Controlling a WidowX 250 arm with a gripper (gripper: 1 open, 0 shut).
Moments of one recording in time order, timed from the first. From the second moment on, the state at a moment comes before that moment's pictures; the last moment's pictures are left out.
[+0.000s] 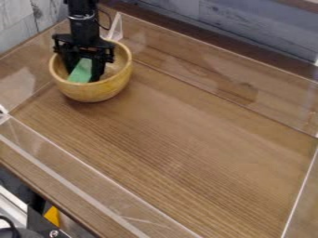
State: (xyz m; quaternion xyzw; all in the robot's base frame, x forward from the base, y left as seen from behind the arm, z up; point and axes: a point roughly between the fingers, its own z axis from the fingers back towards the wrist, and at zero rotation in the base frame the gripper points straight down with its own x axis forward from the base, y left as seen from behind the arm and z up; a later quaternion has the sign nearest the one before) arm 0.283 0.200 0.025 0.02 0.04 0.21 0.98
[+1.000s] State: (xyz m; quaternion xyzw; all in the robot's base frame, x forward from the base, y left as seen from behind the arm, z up) arm 0.282 0.185 0.027 0.02 0.06 0.24 0.97
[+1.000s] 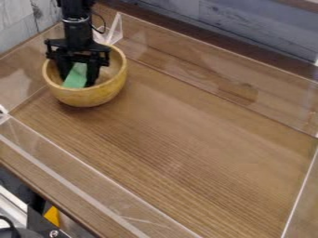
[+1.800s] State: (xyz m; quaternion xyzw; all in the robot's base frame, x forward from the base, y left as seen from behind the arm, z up) arm 0.282 0.157 0.028 0.02 0.07 0.30 0.95
